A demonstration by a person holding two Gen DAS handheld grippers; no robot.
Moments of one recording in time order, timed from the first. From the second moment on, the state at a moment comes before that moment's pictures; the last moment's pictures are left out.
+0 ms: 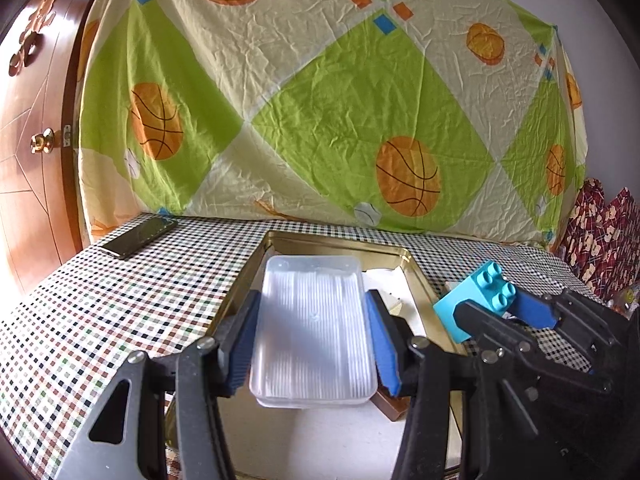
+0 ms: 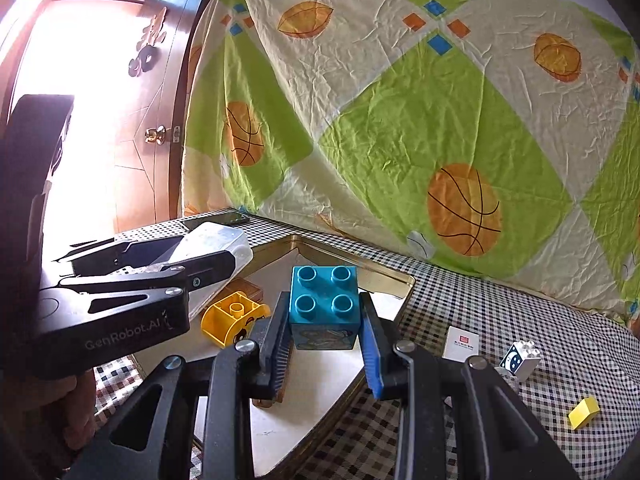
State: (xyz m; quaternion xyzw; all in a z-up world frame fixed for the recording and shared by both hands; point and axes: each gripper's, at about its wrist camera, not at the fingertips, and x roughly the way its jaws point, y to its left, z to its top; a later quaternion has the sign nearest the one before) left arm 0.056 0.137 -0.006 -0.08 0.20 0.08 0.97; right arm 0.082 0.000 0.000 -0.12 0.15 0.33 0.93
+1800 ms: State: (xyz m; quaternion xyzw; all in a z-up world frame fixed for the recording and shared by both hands) left arm 0.165 -0.066 -0.018 -0.01 0.32 -0.04 0.95; right arm 0.234 -0.247 -0.032 -0.03 0.35 0.08 0.93
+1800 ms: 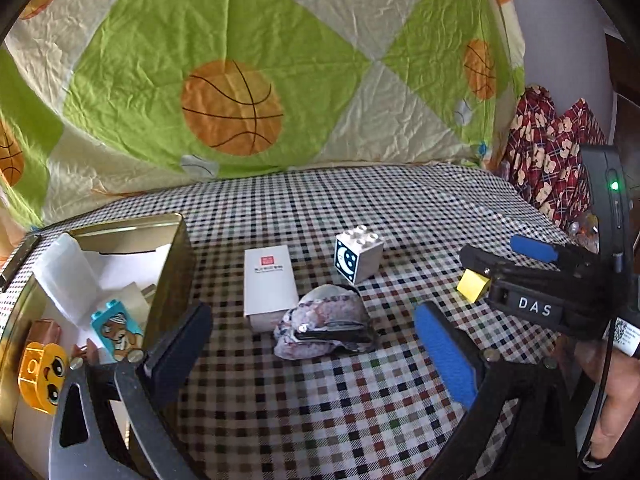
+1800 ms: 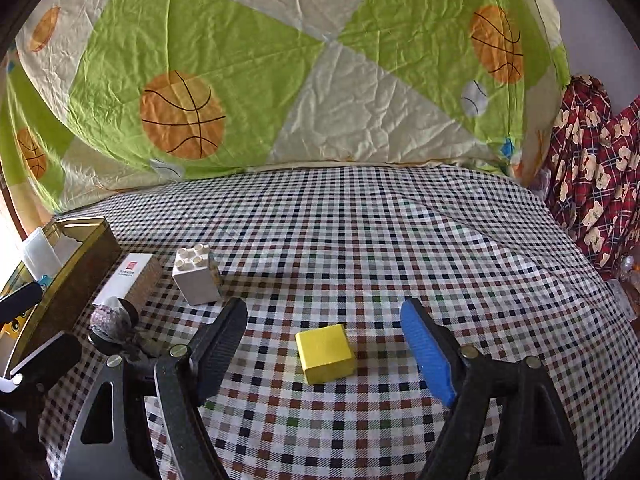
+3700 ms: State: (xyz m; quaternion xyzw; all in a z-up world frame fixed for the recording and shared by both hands) left arm 0.140 -0.065 -0.005 -0.02 0.20 -0.03 0.98; right arm 0.193 -0.239 -0.011 -0.02 0.24 0.11 0.96
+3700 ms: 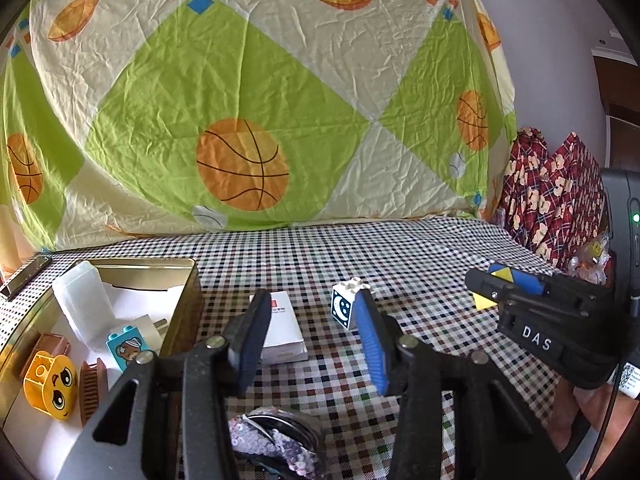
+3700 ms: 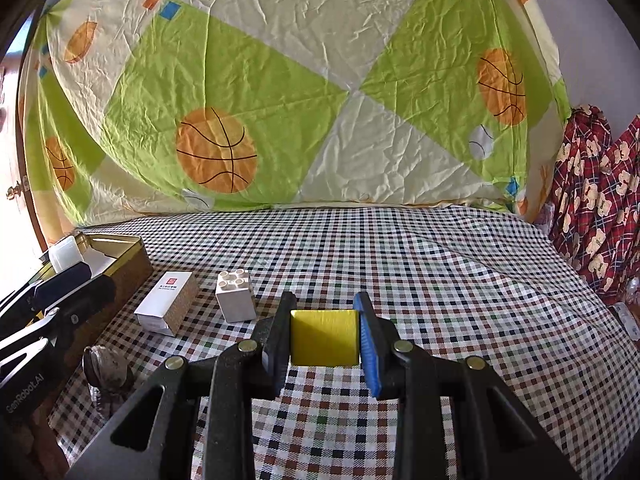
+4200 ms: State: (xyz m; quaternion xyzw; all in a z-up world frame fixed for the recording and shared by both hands) left arm 0.152 -0.051 -0.025 -0.06 0.31 -0.07 0.95; right arm 0.194 -0.240 -0.011 -0.01 0.25 0.12 0.96
